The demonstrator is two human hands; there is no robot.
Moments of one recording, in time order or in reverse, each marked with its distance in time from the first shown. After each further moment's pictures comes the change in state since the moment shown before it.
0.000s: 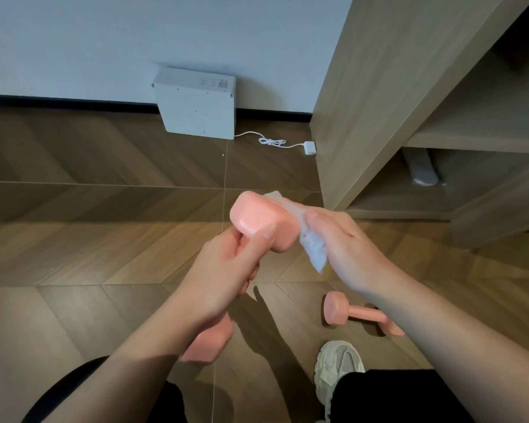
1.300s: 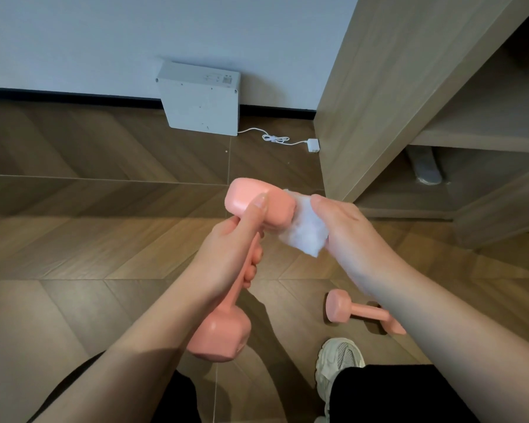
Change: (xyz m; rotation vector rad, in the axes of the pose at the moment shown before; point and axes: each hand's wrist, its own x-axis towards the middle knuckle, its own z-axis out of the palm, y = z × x) left_hand 0.009 0.009 -0.002 -0.144 0.027 -0.196; right_hand 0.005 -0.022 0.004 0.002 0.180 0.191
